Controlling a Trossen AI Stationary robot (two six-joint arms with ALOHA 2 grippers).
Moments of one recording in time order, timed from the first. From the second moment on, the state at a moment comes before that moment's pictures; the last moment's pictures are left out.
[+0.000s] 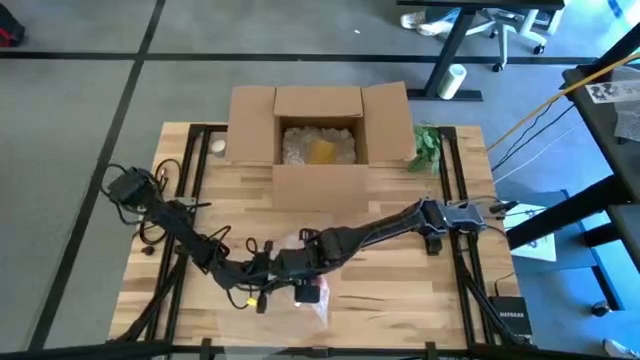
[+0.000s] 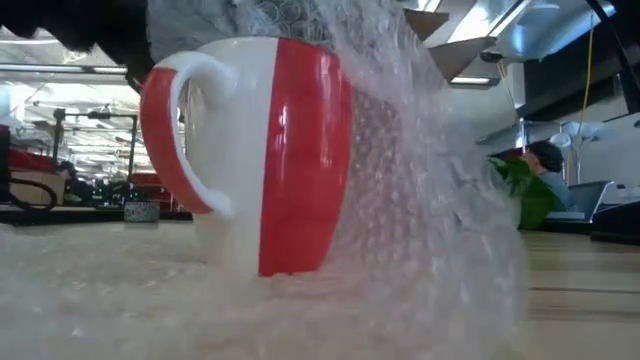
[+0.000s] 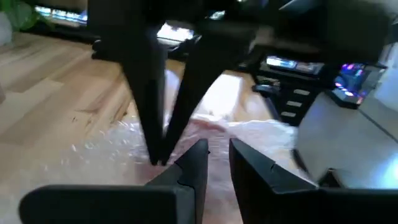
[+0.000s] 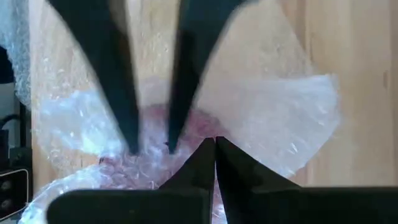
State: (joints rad) left arm -0.70 1.61 0.59 0.81 -0.64 -0.33; right arm 0.34 2.36 2.33 -1.19 0.06 0.36
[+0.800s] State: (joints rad) left arm -1.03 1.46 0.59 0.09 -0.90 -1.06; right arm 0.34 2.50 2.33 -1.15 -0.08 0.32
